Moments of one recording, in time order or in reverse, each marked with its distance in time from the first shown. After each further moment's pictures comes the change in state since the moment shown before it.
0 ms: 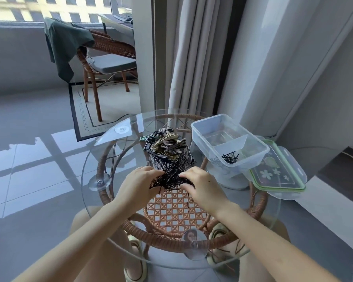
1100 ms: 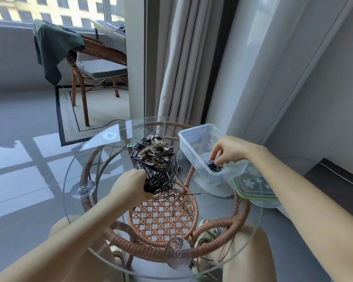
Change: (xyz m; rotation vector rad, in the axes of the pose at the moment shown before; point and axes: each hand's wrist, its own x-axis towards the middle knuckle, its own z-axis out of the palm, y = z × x) left_hand 0.026 0.019 -0.005 0.110 -0.209 -0.244; right_hand 0.069 0.055 -0.136 -0.362 -0.438 0.293
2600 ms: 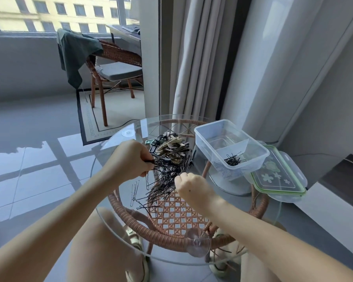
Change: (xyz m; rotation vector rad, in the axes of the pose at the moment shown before) left_hand -0.030 -0.017 -0.076 -0.316 0.152 -0.030; right_hand -0.036 -0.117 0.123 -0.558 0.529 -0.519
